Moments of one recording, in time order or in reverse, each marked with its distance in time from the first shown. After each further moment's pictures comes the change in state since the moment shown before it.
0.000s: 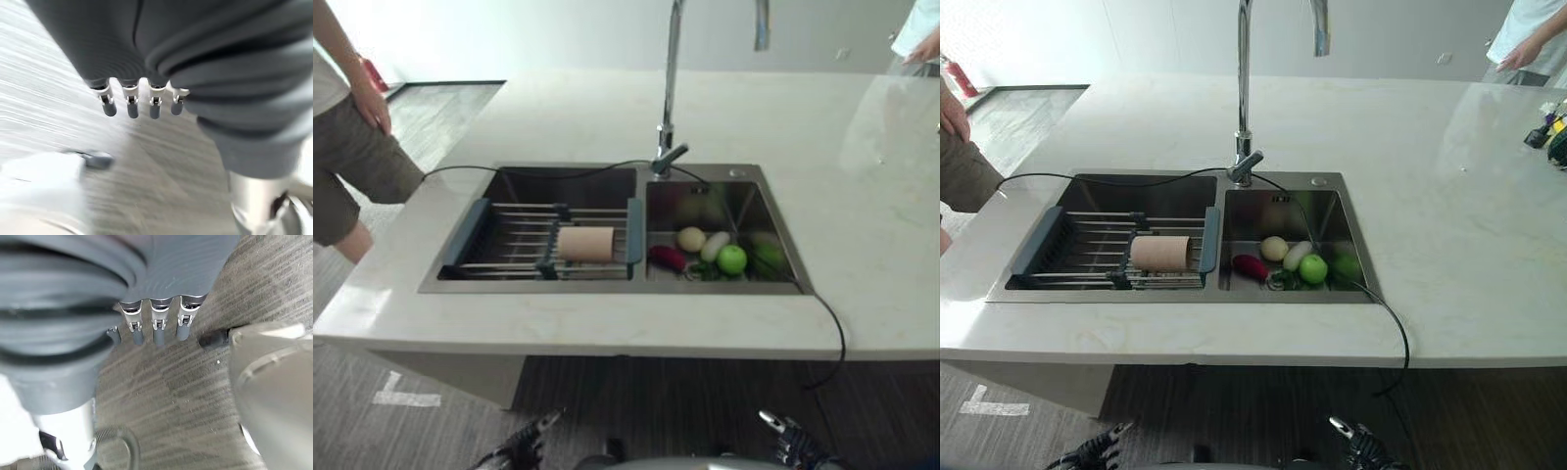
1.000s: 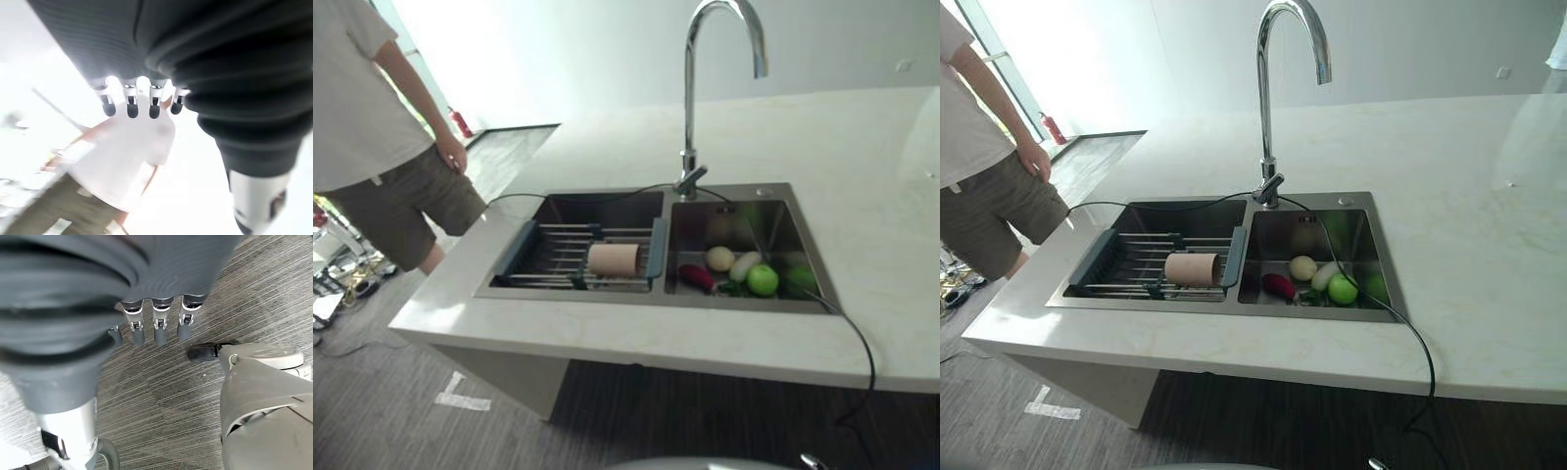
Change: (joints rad) left arm -0.382 1.017 0.125 -0.676 0.270 -0.086 0.162; right arm 0.113 -0.078 0.022 0.002 -0.020 0.074 -0.012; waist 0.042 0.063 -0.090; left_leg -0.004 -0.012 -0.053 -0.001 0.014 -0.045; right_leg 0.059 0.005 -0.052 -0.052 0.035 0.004
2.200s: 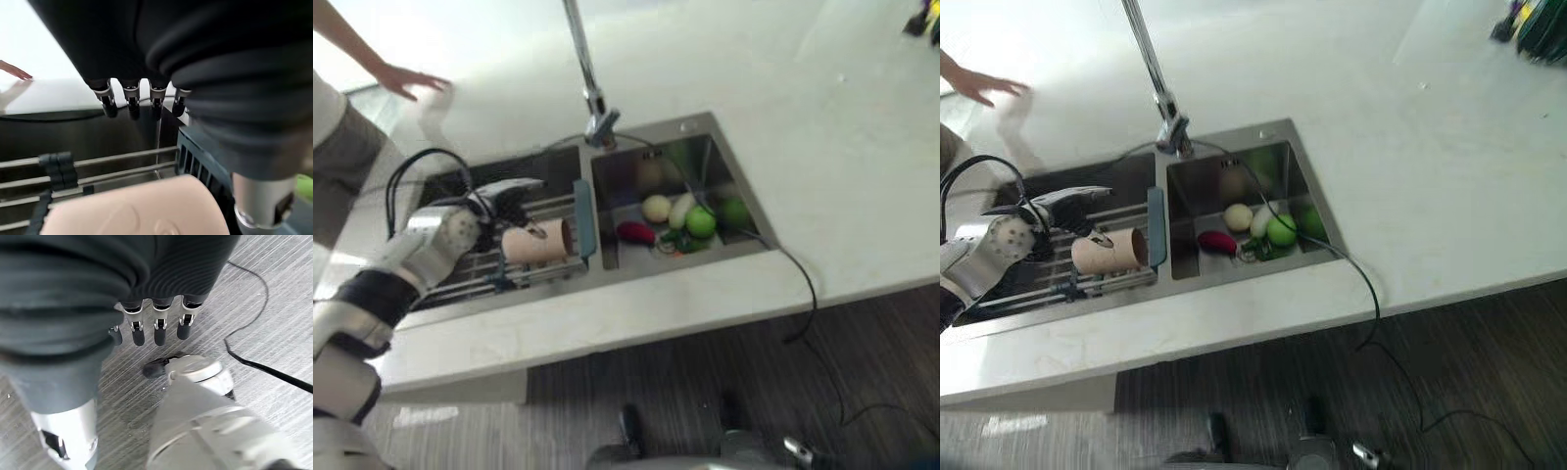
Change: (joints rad) left arm -0.492 -0.233 -0.811 -0.255 0.501 0.063 -0.211; right arm -0.080 -0.002 0.046 -0.054 0.045 -0.028 0.069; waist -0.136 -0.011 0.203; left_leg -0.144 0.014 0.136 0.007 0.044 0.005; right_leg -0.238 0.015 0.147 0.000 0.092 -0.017
